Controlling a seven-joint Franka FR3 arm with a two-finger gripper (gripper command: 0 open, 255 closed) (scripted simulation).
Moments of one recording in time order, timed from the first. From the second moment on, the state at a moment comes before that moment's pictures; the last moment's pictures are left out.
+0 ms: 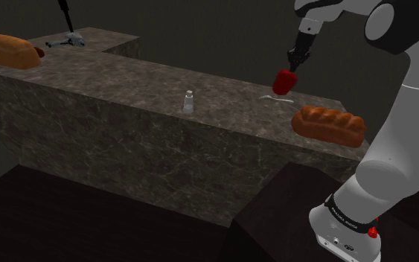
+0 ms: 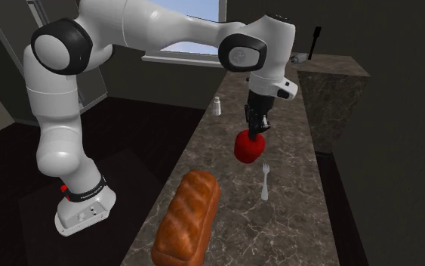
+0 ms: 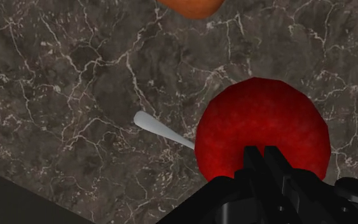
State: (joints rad) arm -0.27 0.28 -0.50 -1.55 0.17 1.74 -0.34
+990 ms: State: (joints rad) arm -0.29 0.30 -0.51 -1.31 0.18 1.52 -0.33
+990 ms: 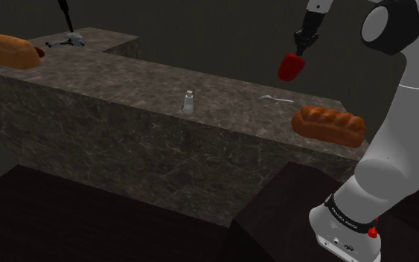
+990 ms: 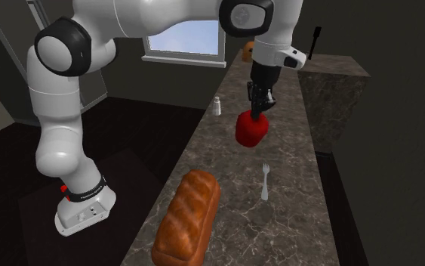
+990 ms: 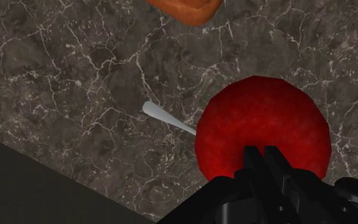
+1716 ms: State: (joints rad) arm -0.22 0.29 -0.48 -1.26 0.17 1.46 -0.22
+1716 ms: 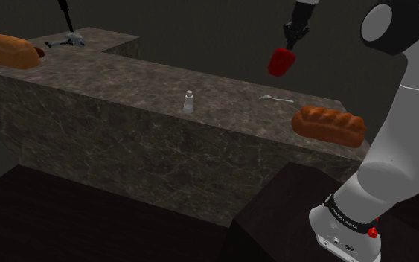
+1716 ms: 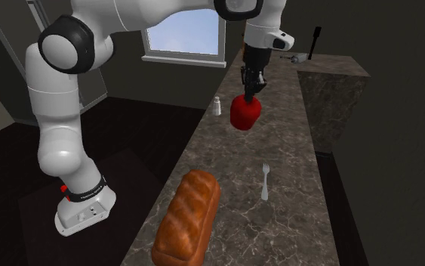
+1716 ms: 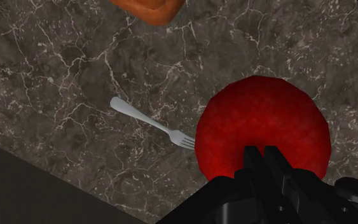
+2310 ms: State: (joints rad) arm -0.08 0.27 -0.41 -1.29 0.15 1.49 -0.02
